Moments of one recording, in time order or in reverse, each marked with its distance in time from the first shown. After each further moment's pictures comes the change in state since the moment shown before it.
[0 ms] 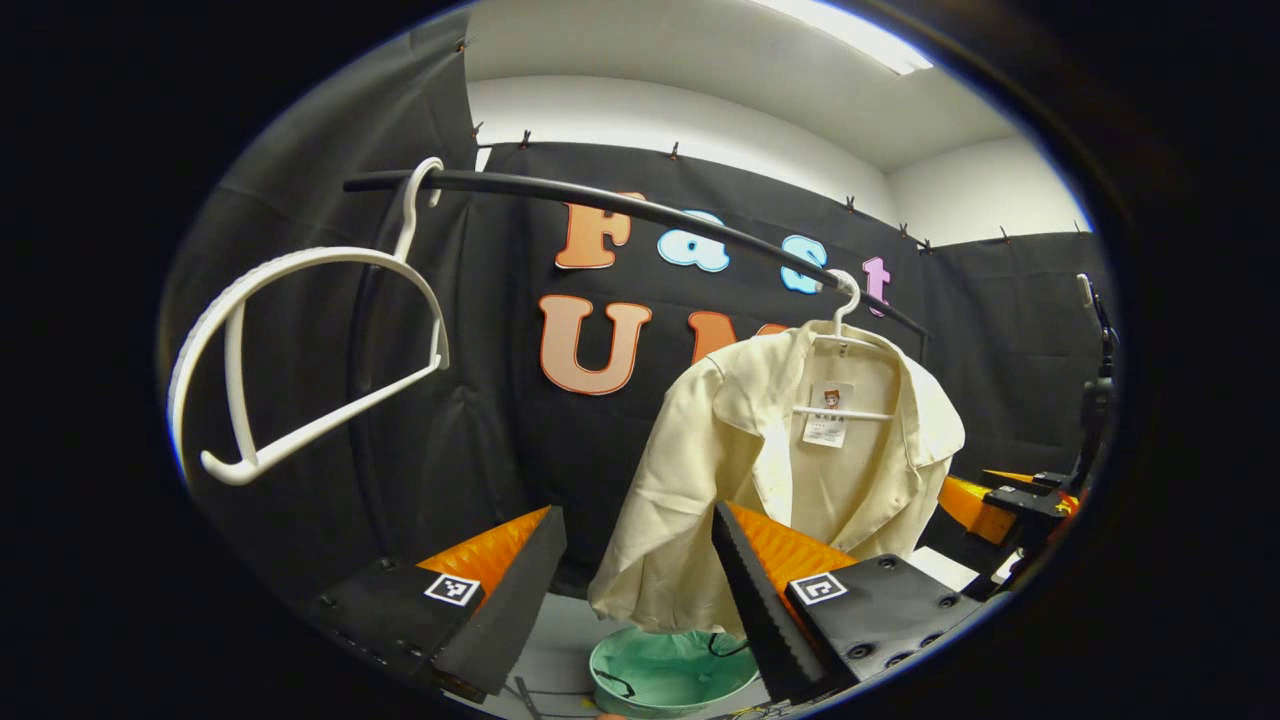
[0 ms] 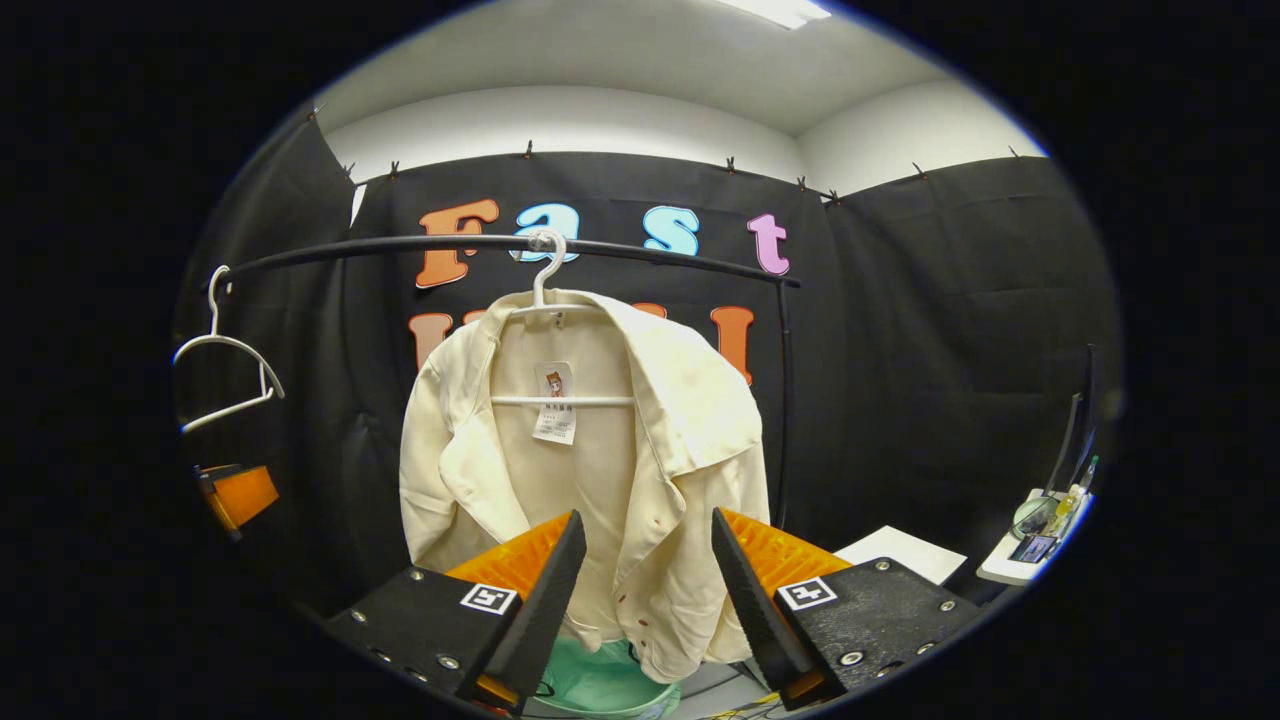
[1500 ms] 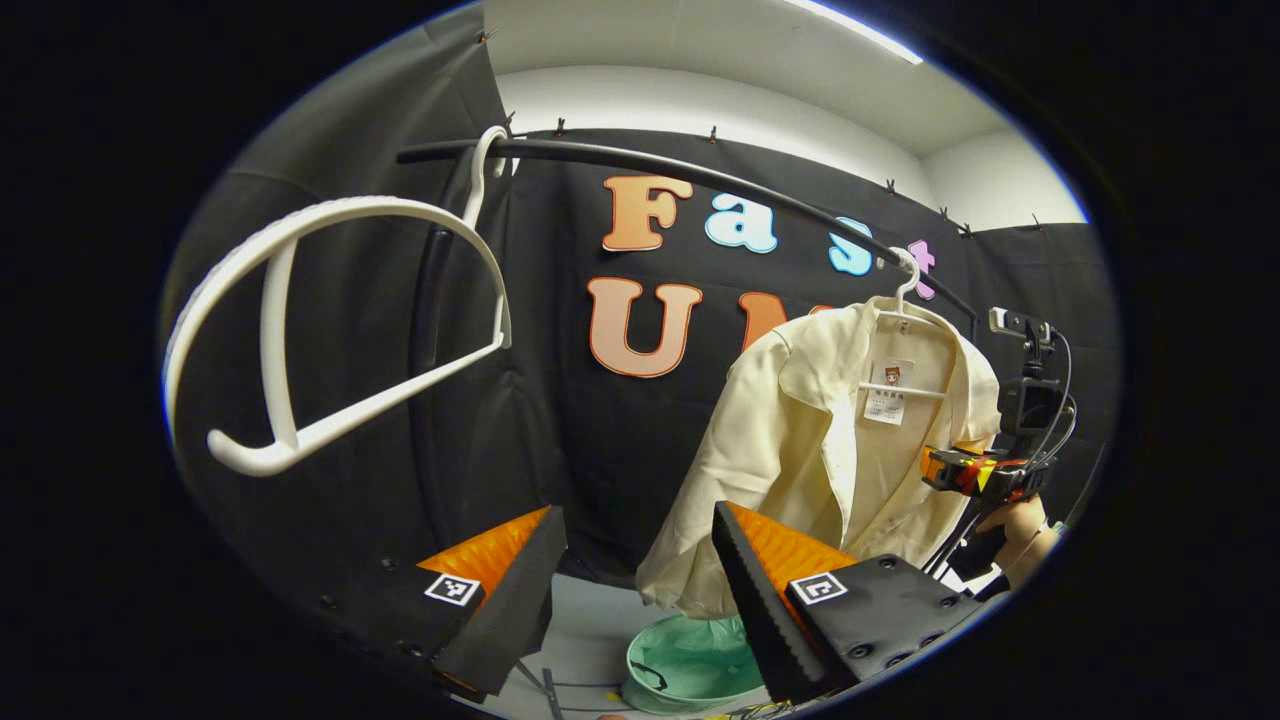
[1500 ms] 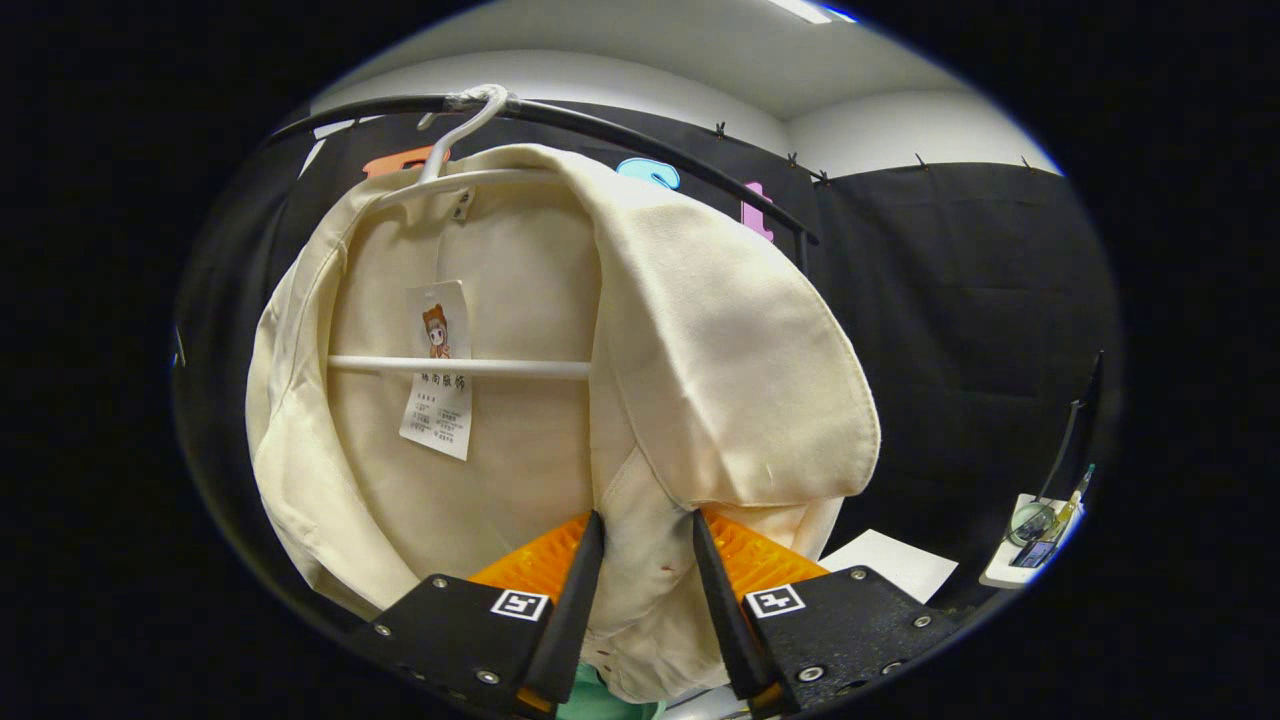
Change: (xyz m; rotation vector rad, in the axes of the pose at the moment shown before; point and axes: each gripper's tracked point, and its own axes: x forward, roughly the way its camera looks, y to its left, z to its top) left arm 0.001 0.043 -0.023 0.010 0.050 0.121; right arm 0.165 -0.010 -0.037 -0.042 0.073 -0.139
